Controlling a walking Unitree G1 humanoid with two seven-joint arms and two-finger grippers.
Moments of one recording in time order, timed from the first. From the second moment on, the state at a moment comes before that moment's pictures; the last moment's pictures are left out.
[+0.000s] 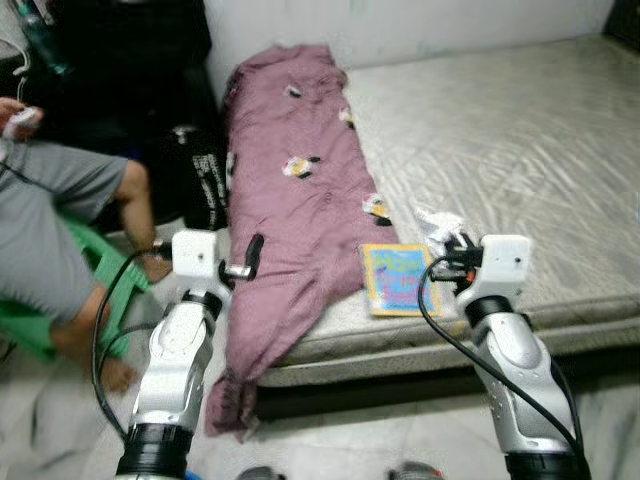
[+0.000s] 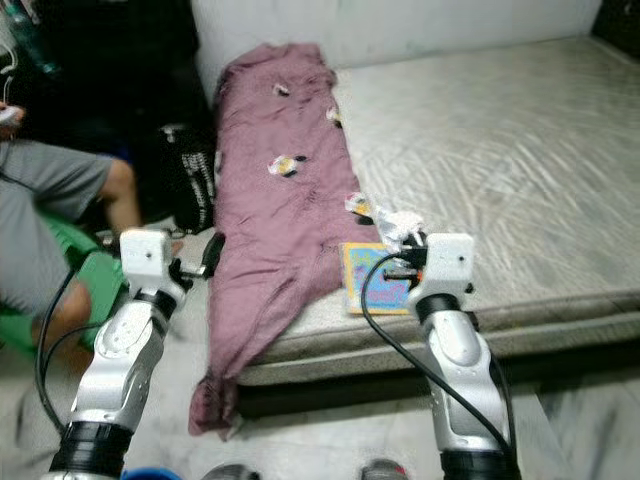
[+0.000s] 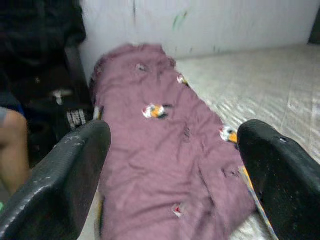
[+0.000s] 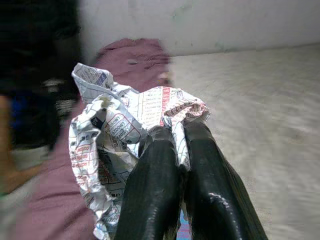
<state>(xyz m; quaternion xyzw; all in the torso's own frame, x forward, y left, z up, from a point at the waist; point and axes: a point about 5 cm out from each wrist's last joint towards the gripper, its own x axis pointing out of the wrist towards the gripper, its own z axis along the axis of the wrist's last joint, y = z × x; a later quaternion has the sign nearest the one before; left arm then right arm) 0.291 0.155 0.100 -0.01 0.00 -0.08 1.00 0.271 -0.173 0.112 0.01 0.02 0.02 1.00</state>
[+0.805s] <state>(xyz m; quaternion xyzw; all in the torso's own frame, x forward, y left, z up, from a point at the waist) 0.288 0.157 0.100 0.00 0.00 -0.07 1.00 0.270 -0.162 0.111 0.01 0.02 0.05 1.00</state>
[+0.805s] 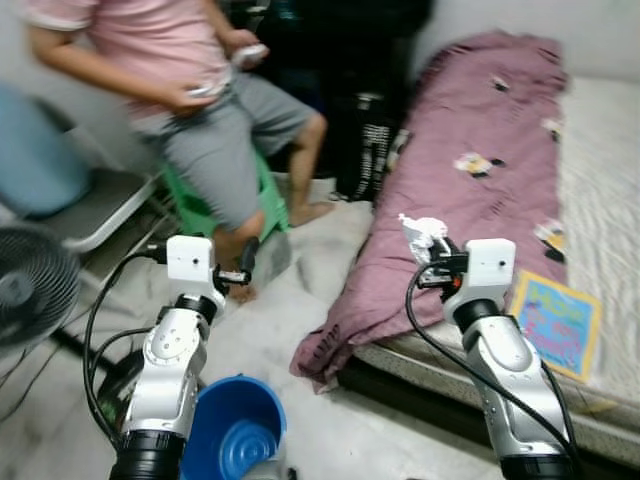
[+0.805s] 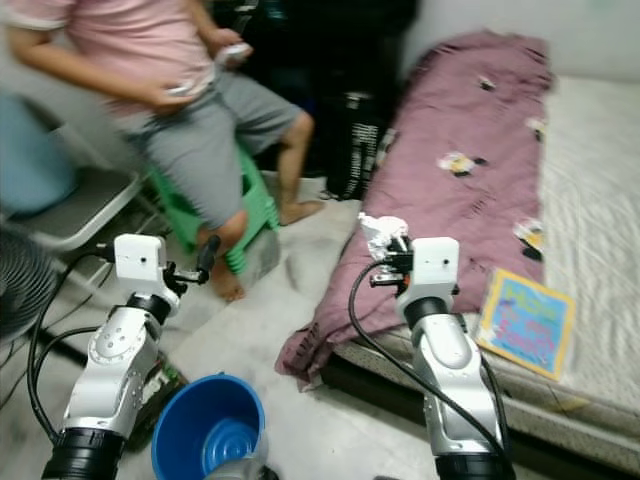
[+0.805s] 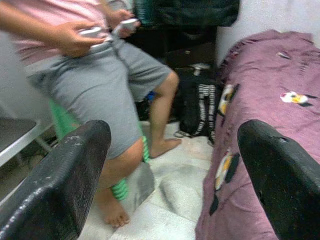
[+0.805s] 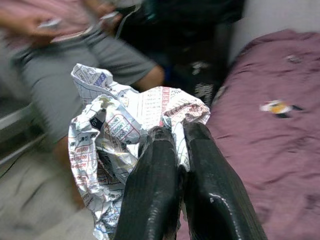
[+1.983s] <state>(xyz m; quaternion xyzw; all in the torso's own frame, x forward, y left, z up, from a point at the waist) 0.263 0.184 0.103 0.02 -0.02 -0.01 1.00 0.298 -0.124 0.105 0.02 0.03 0.15 0.99</state>
